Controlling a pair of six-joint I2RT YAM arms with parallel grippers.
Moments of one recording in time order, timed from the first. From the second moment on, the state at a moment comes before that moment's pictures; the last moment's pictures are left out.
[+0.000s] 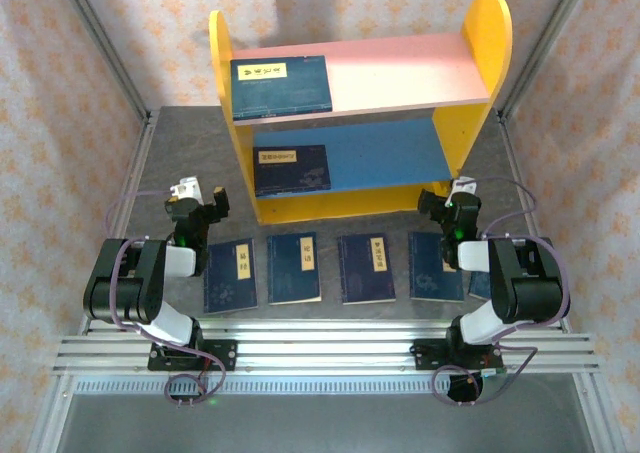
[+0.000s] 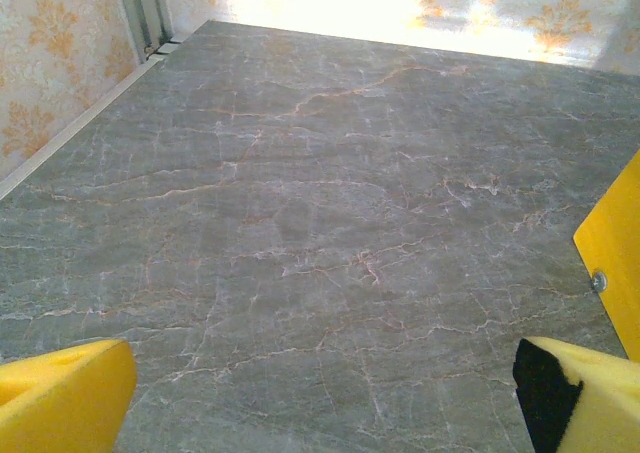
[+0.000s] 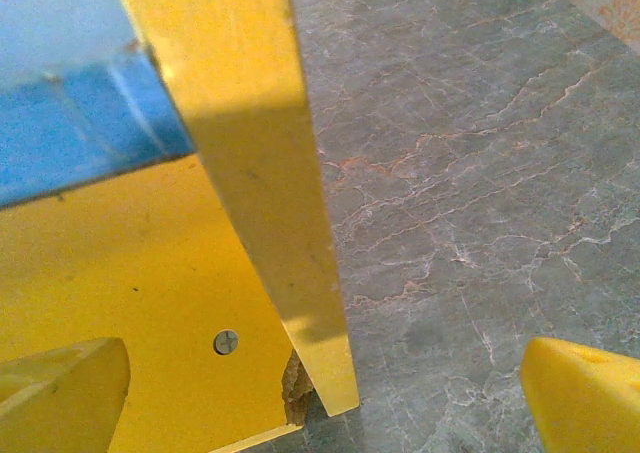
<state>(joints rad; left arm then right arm) 0.05 1.53 0.36 0.85 -0.21 -0.12 0.00 1.52 0.41 0.68 0.12 0.17</state>
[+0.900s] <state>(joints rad) 0.00 1.51 0.35 0.84 -0.29 -0.12 0.00 1.32 0.49 0.38 0.11 0.14</state>
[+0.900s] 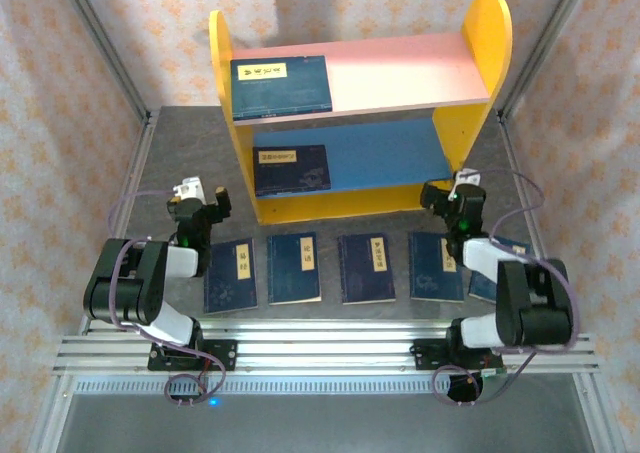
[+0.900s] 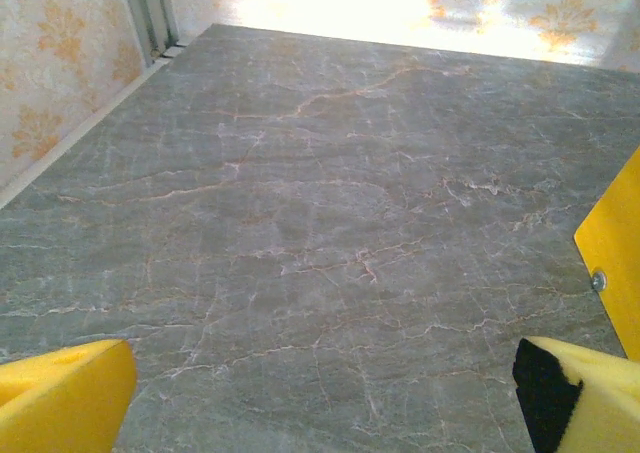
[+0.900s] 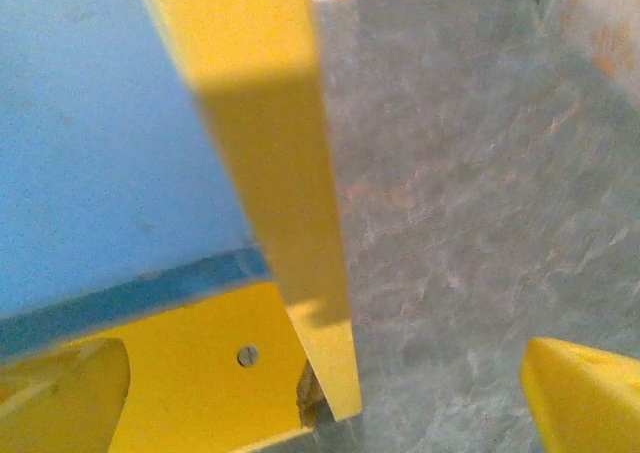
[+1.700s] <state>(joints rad) -0.28 0.86 0.94 -0.72 -0.43 -0.70 0.47 1.02 0.72 -0.30 0.16 0.55</state>
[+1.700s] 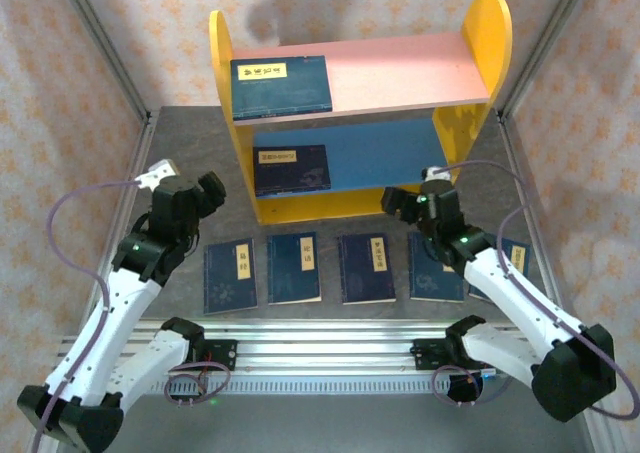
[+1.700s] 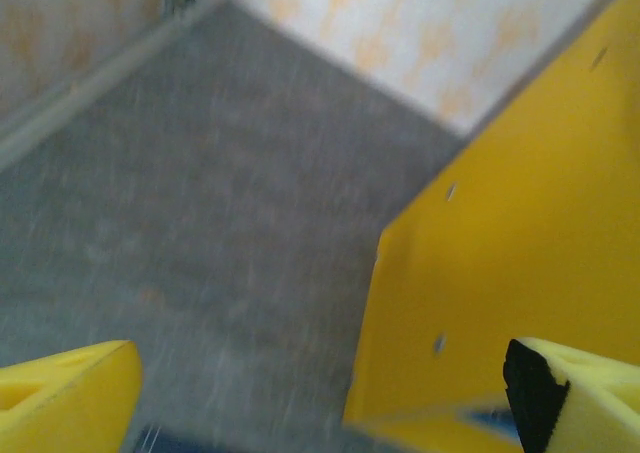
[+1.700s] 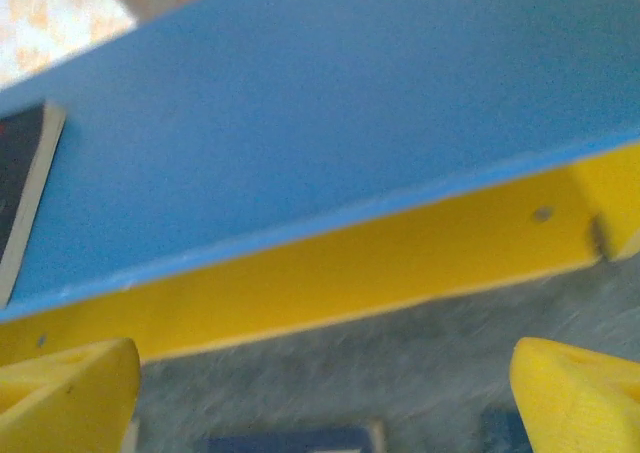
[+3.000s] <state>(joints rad) -0.71 1.30 0.73 -0.59 -0.23 -0.93 0.96 1.61 0.88 -0.29 0.03 0.87</state>
